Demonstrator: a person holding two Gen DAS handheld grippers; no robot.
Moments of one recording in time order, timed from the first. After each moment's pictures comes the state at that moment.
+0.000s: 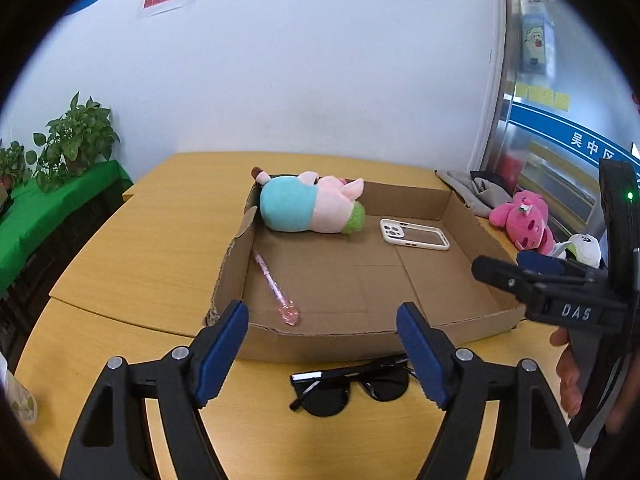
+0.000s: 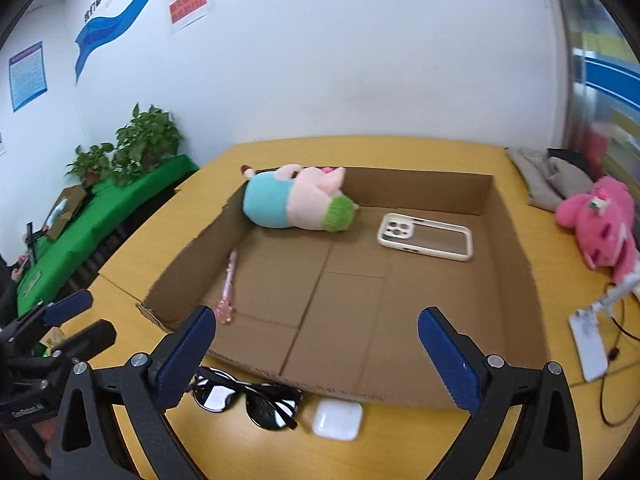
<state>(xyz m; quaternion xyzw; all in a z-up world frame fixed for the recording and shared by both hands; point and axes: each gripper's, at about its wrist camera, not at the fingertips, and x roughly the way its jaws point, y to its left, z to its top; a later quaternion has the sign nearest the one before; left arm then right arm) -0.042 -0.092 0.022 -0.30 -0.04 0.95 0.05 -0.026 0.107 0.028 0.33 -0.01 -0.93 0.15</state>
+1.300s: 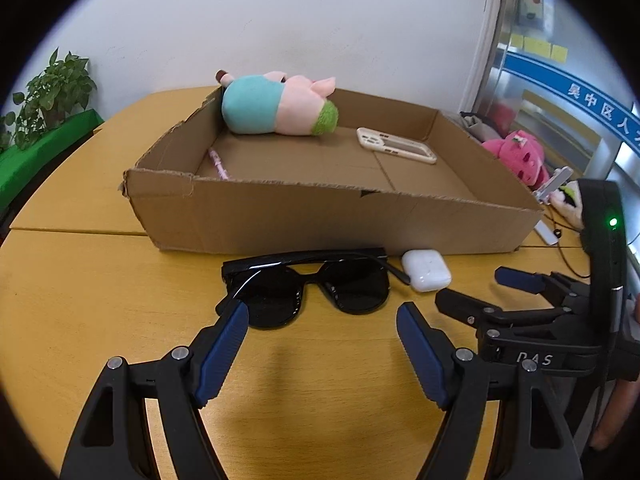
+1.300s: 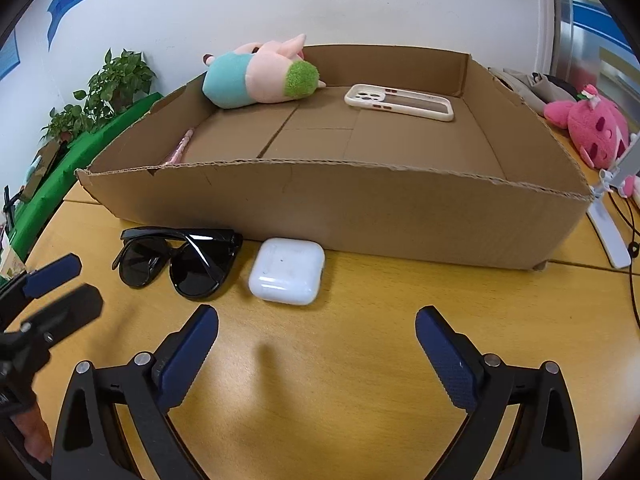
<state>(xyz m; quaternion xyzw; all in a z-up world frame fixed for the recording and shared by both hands) -0.030 -0.046 -0.081 -0.38 -0.04 0.92 0.06 0.006 0.132 -0.094 0.43 0.00 -0.89 0.13</state>
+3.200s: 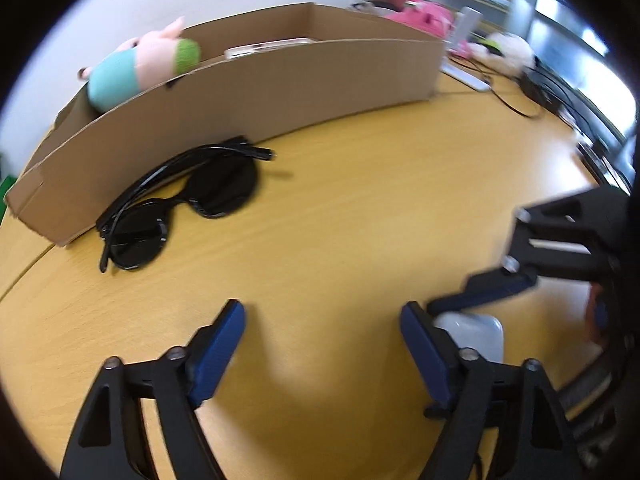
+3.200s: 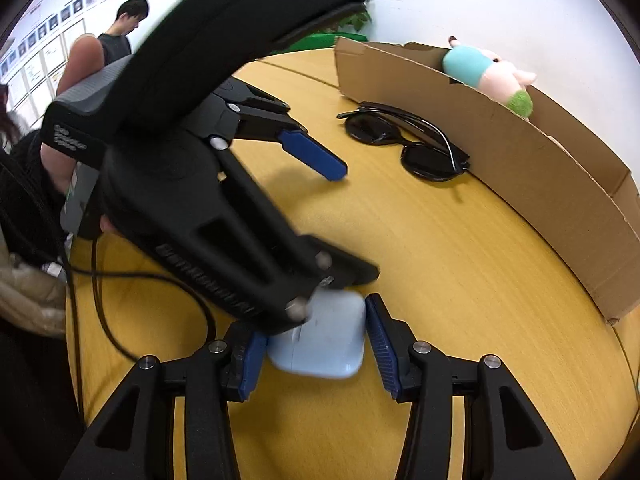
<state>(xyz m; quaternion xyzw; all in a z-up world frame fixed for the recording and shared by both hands) -0.001 0.022 -0.116 -0.48 0.12 0.84 0.21 0.130 0.102 -0.113 0.38 0.21 -0.79 0.42</state>
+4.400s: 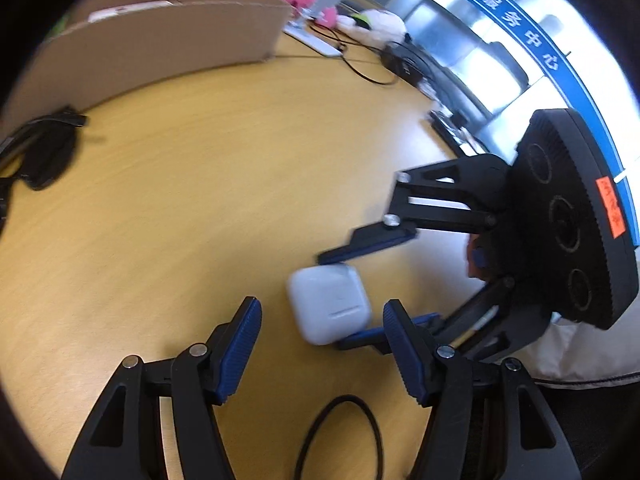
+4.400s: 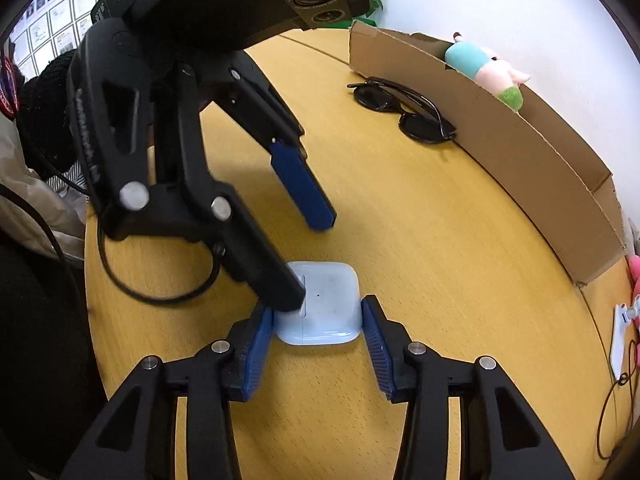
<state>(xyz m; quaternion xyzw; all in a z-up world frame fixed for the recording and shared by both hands) 0.021 0.049 -0.117 -0.54 0.01 0.71 0.45 0.179 0.138 -0.108 0.39 0.27 -0.78 0.40</state>
